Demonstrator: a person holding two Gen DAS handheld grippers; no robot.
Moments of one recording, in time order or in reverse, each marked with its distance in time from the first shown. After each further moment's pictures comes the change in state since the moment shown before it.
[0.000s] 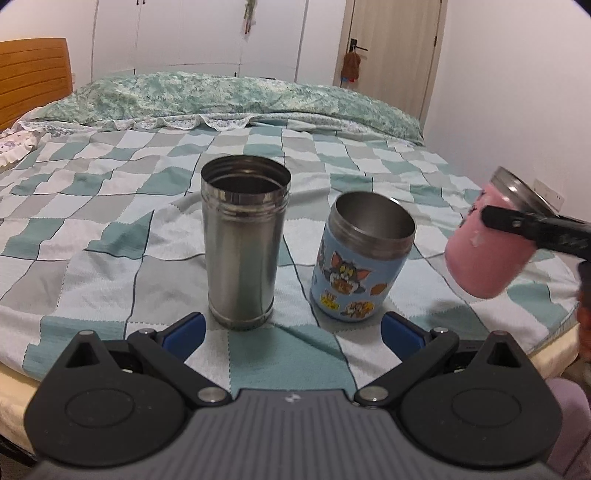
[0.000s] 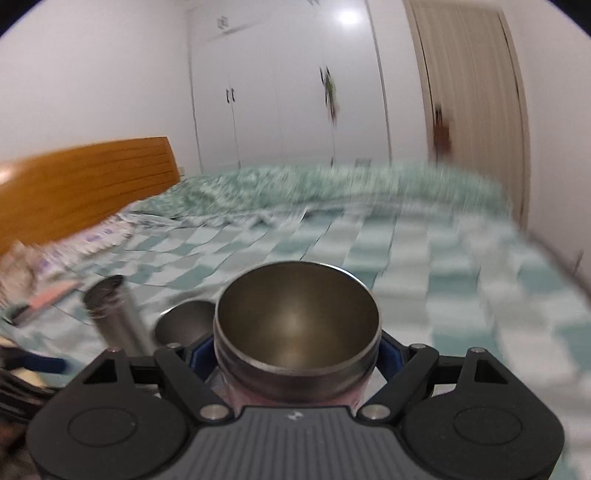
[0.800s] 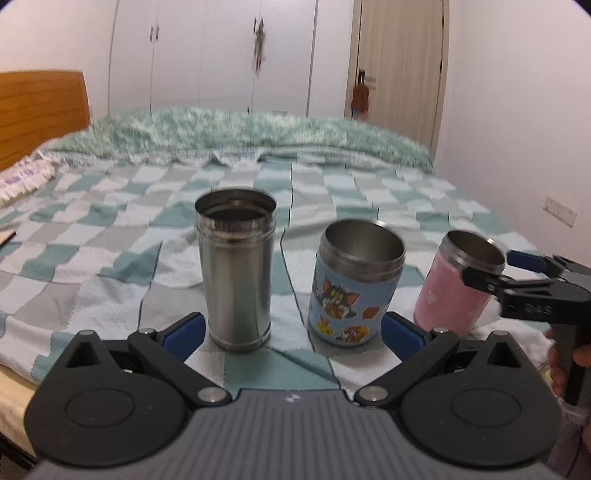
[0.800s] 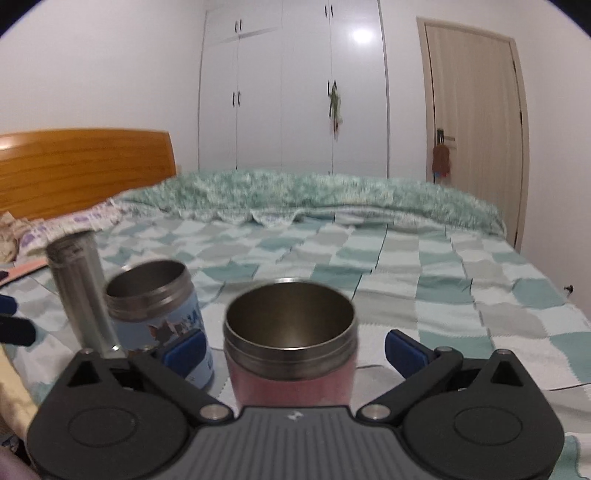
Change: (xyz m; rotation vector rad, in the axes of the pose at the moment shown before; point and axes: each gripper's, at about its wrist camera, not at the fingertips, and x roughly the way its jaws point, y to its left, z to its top) left arm -0.015 -0.025 -0.011 0.020 -0.143 0.073; right arm 0.005 -0.017 -0.046 -0.015 -0.059 0.014
